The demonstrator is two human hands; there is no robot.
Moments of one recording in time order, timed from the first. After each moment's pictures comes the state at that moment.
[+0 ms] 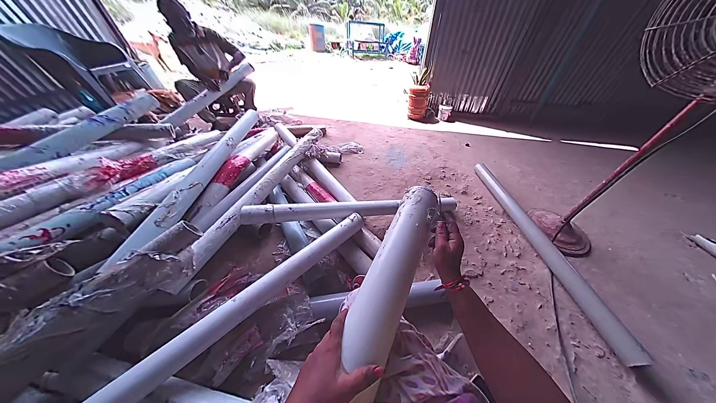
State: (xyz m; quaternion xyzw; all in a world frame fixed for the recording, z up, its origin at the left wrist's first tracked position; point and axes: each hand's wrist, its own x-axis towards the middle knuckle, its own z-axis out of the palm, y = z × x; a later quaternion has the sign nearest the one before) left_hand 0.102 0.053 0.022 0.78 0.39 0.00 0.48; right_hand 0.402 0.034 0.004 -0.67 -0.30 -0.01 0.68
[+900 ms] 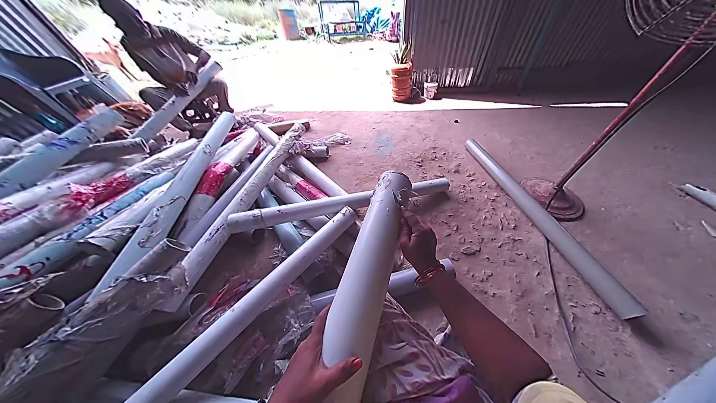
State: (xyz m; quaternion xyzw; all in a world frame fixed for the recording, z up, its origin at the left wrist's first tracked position) left_hand 0.102 0.068 0.014 0.77 0.37 0.04 0.51; right_hand 0.391 0.043 -0.012 -0.77 -0.40 -0.11 0.48
